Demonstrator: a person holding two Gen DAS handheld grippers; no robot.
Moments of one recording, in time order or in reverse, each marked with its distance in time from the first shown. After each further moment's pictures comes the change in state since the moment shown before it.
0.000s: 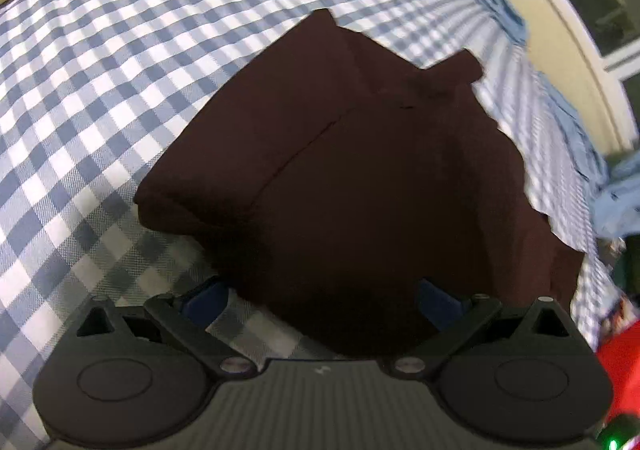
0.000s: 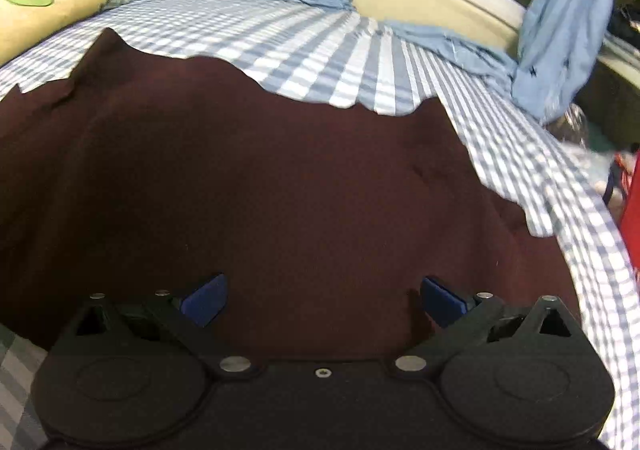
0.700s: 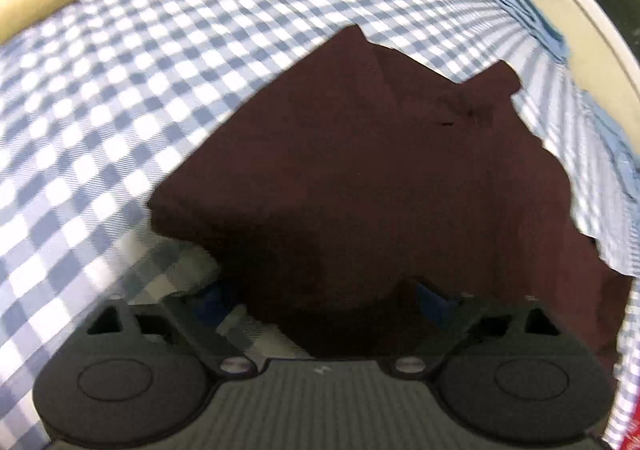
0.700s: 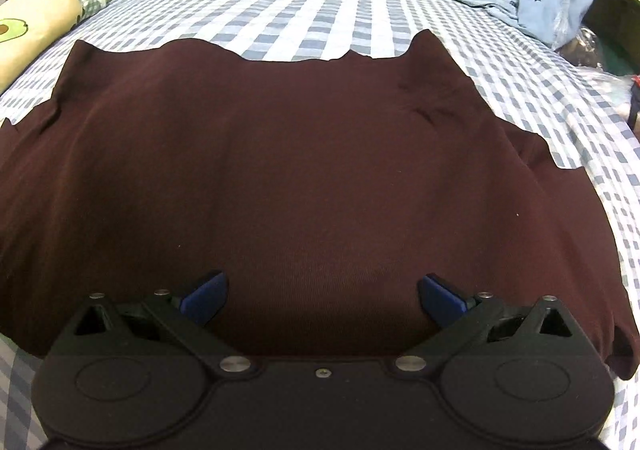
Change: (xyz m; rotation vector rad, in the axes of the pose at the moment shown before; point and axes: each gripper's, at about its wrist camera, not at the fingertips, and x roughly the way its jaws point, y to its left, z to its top) left arm 0.012 -0.015 -0.002 -0.020 -0.112 0.185; right arm 0.015 -0.021 0.005 0.136 0.145 0.112
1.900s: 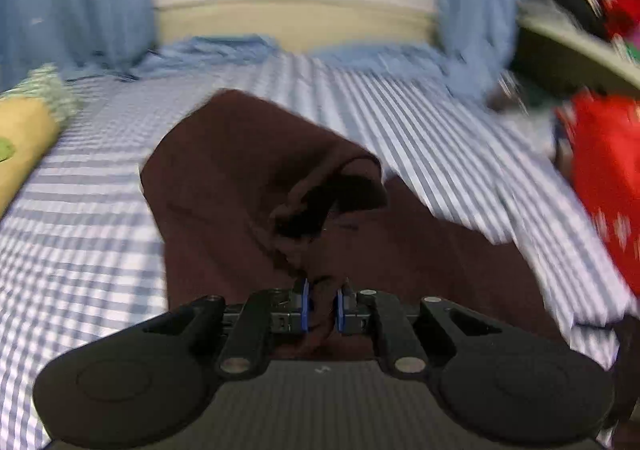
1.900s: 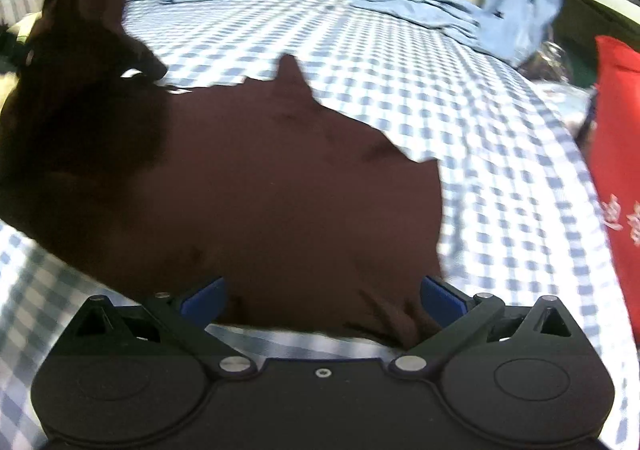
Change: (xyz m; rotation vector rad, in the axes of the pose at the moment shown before) left arm -0.098 -0.243 -0.132 0.888 -0.211 -0.251; right arm -0.082 -0.170 -0.048 -0.044 -0.084 0.021
